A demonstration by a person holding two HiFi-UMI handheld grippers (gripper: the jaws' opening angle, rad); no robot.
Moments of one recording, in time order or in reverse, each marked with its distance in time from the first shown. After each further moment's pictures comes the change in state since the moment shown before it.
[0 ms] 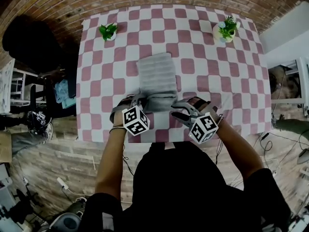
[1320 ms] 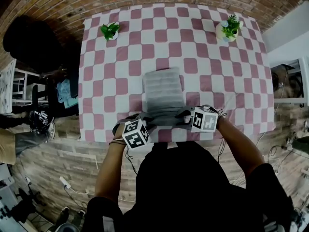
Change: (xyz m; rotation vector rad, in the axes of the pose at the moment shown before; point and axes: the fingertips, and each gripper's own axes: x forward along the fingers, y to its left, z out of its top) left arm -0.041 -0.100 0.002 -0.048 -0.023 -0.415; right arm 0.013 0.060 -0.020 0.457 0.053 0.495
